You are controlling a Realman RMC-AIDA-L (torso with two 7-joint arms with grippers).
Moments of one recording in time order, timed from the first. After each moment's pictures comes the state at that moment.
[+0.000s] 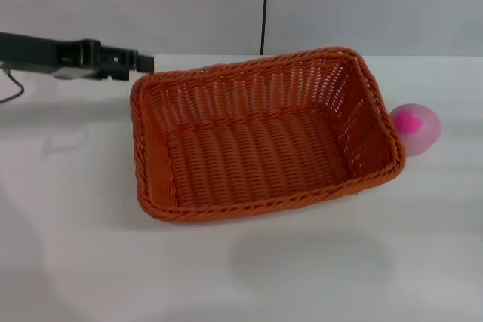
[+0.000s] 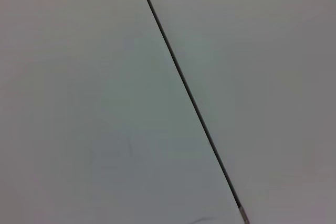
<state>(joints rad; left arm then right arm) -0.70 -1.91 0.62 0.73 2.28 1.62 -2.34 0.36 2.07 -0.01 -0.11 -1.32 -1.37 0.72</state>
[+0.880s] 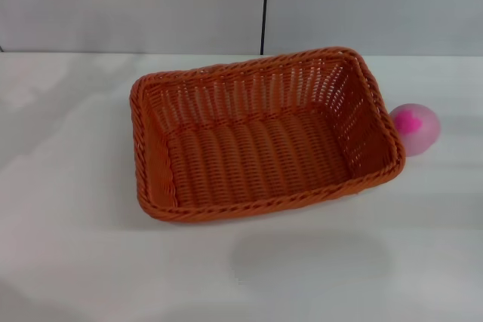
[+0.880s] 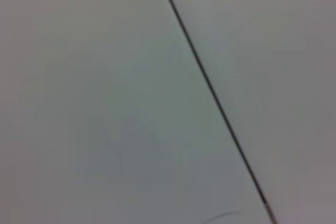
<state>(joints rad) -0.45 -2.05 0.44 0.69 1.51 1.56 -1.50 0.37 2.07 -0.03 -0.11 -1.33 -1.37 0.72</state>
